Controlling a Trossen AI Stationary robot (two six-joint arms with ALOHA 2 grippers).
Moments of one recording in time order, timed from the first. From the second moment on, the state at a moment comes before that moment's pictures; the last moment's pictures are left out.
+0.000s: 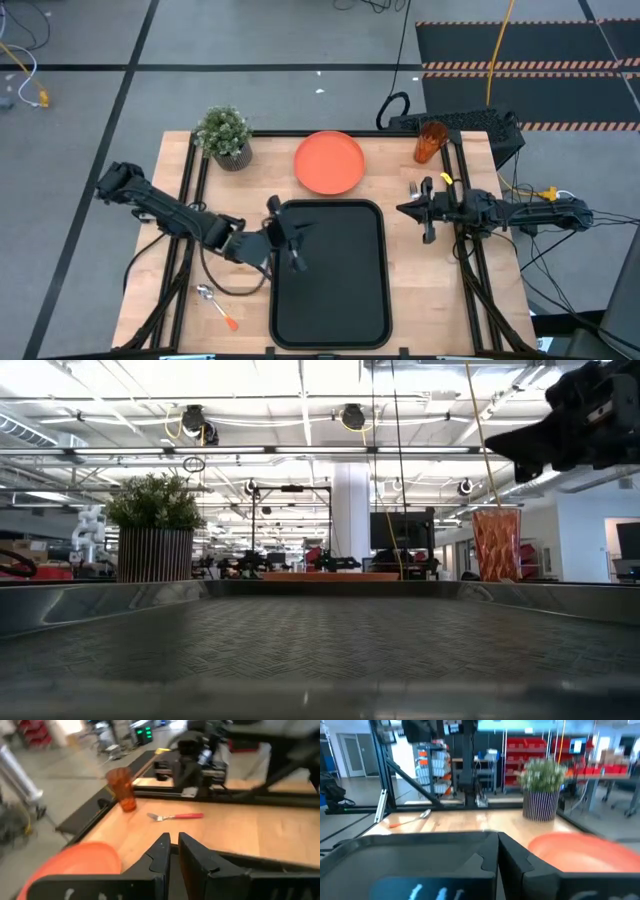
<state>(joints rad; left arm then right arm) -0.43 1.50 1.16 -0.05 -0.79 -0.10 0.00 0.21 0.02 0.24 0.06 0.00</state>
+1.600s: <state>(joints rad) 0.27 1.95 1.47 -0.76 -0.14 0.35 0.00 0.22 0.02 0.13 0.05 -0.02</state>
